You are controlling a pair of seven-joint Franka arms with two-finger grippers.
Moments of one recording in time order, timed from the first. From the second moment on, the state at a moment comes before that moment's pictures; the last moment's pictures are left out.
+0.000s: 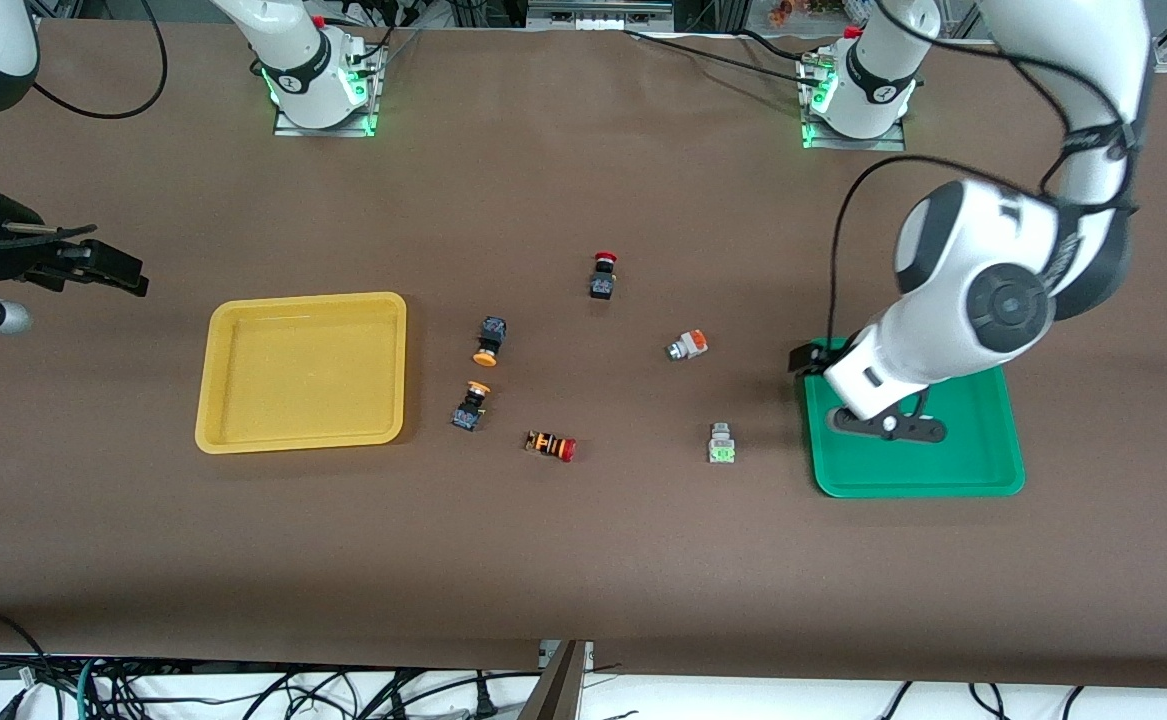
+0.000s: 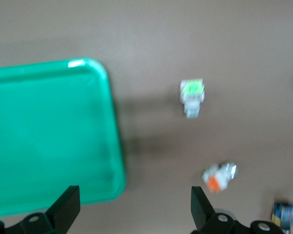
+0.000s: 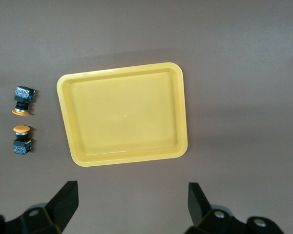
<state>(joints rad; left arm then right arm) -0.24 0.49 -0.06 -1.53 -0.07 1.94 -0.18 -0.05 0.15 0.08 -1.51 -0.01 1.58 0.07</state>
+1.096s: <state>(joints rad) -0.35 0.81 -0.05 -1.56 -0.07 2.55 -0.30 0.42 0.32 0.09 -1.54 -0.01 1.89 0.76</state>
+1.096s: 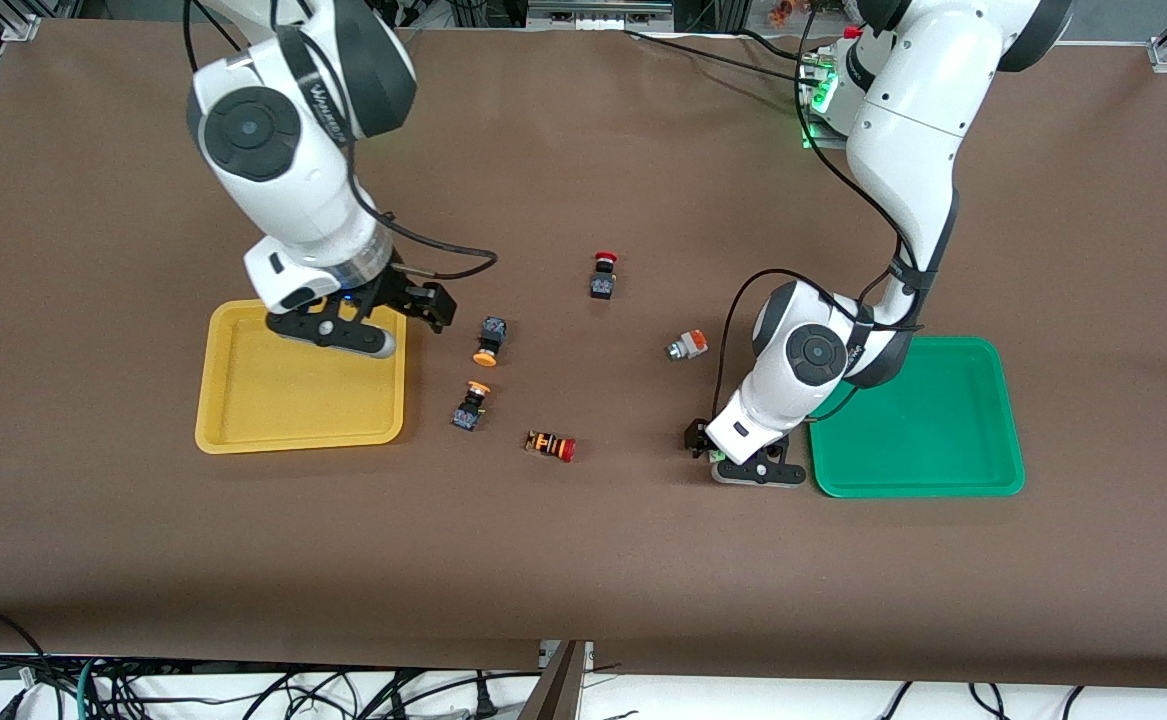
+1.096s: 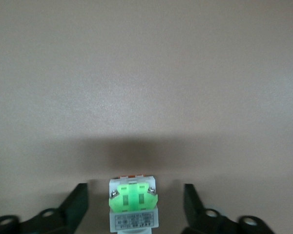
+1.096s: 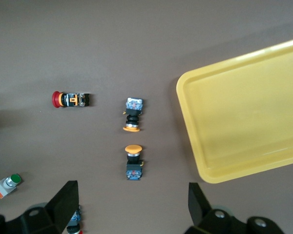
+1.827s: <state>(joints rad) -0.31 0.67 -0.03 -1.58 -0.07 2.29 -0.30 0.44 0.69 0.07 -1.57 -0.08 2.30 0.91</state>
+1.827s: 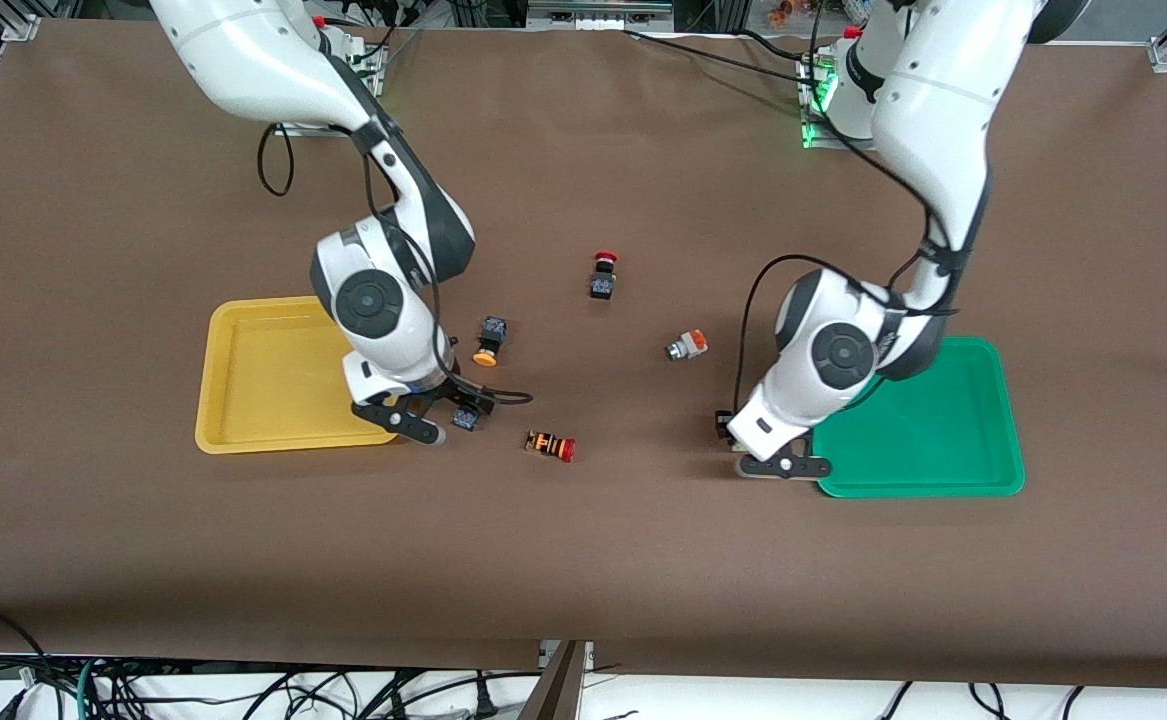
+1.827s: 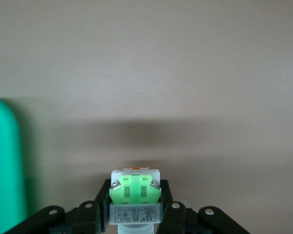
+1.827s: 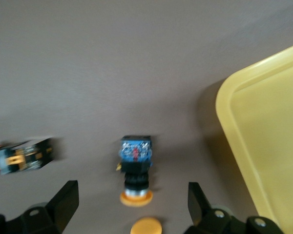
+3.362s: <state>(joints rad) -0.07 0.61 -0.04 -1.76 0.02 2.12 0.21 0.34 0.76 0.04 -1.55 -0.13 2.40 0.86</state>
